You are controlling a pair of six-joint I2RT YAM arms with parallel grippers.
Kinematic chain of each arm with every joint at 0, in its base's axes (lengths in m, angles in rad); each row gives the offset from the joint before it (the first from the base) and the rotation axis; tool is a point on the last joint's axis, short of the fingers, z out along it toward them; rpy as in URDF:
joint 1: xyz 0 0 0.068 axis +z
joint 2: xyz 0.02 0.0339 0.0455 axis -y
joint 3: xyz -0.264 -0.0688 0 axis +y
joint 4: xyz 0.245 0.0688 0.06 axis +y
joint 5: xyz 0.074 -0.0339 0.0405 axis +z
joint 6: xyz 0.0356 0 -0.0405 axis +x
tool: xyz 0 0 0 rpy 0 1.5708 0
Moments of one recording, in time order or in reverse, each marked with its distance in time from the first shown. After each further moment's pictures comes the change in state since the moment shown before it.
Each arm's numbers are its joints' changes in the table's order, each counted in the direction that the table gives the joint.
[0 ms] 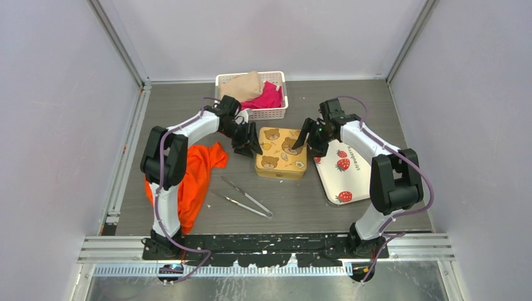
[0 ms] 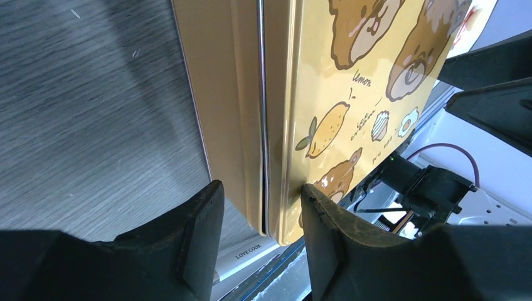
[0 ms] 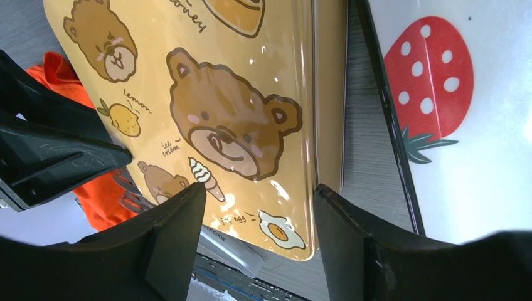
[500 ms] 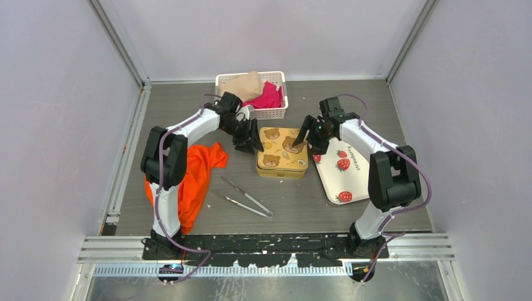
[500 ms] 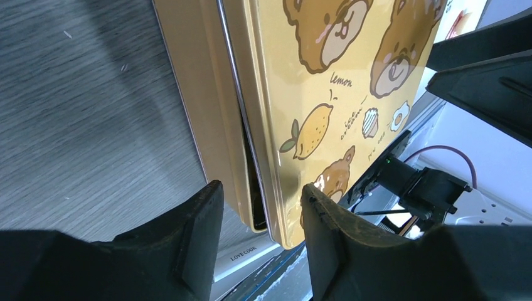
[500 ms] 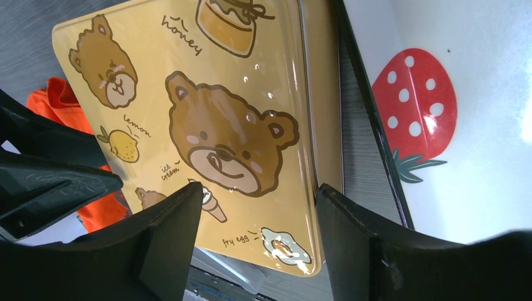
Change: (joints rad) left arm -0.006 0.000 -0.047 0.015 0.007 0.001; right arm -0.003 -0.035 -0.025 -0.024 -0.038 0.016
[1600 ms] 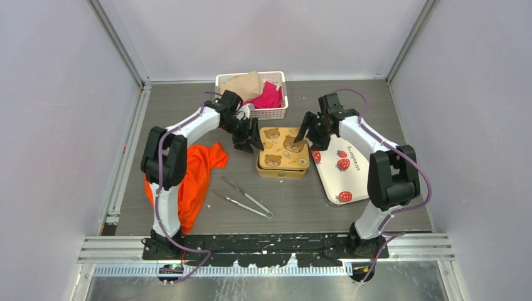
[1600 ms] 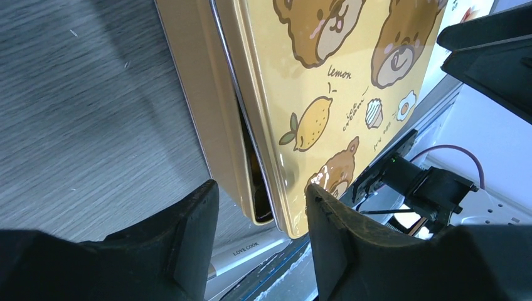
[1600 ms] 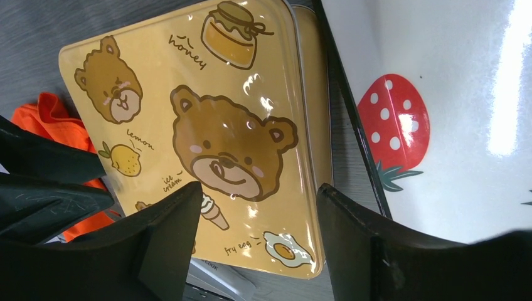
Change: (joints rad) left arm -0.006 -0.003 -0.037 0.051 0.023 0.022; right arm 0.005 -0.007 -0.054 0.031 -0.072 -0.034
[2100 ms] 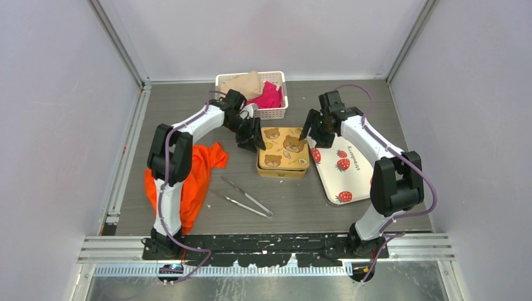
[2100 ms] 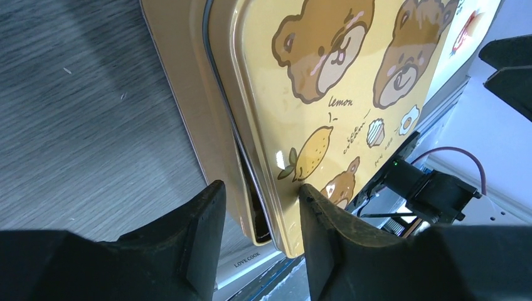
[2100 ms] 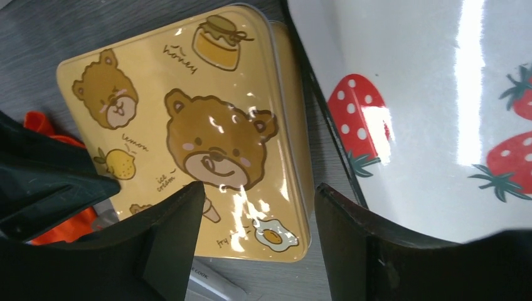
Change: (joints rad) left arm -0.014 -0.075 -0.077 0.019 -0.008 0.010; right arm 0.020 0.057 -0.026 0.072 -0.150 0.002
